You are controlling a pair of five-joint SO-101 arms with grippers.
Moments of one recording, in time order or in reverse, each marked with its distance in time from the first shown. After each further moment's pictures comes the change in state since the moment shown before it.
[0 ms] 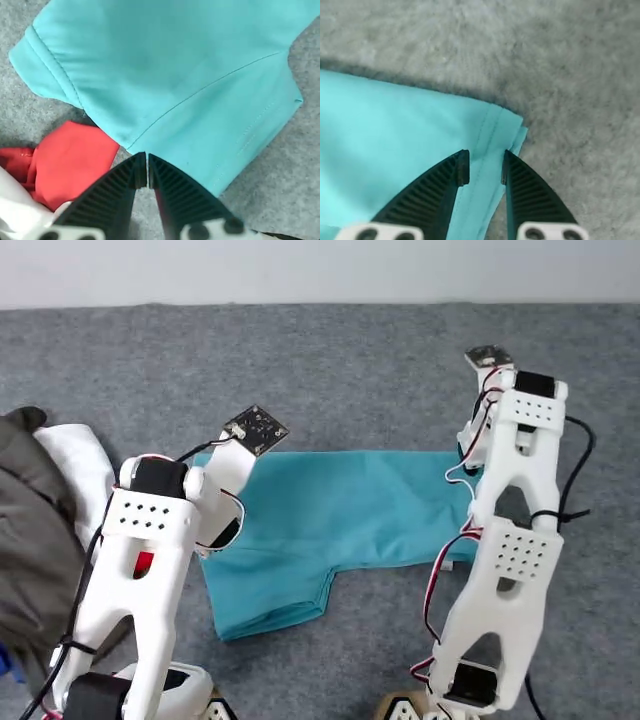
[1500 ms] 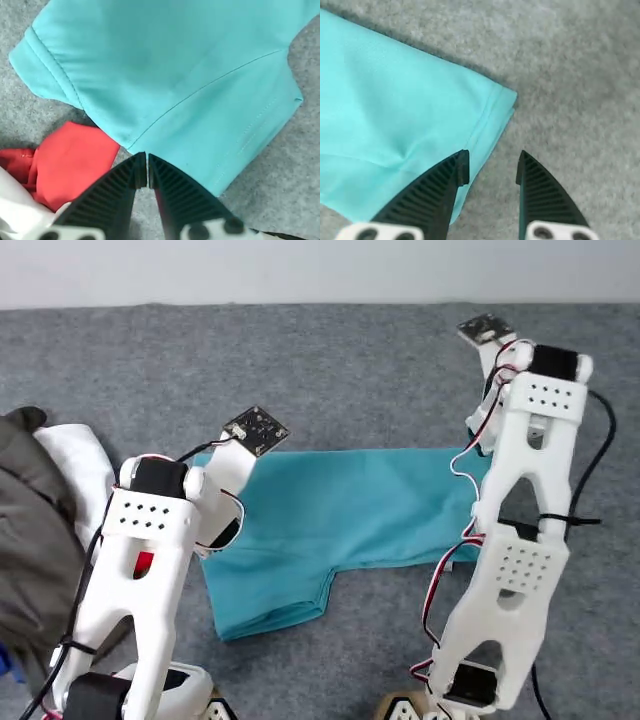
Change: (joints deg) left arm 0.0 -0.2 0.0 0.0 -0.4; right arm -0.5 -12.7 -3.1 11.3 10.9
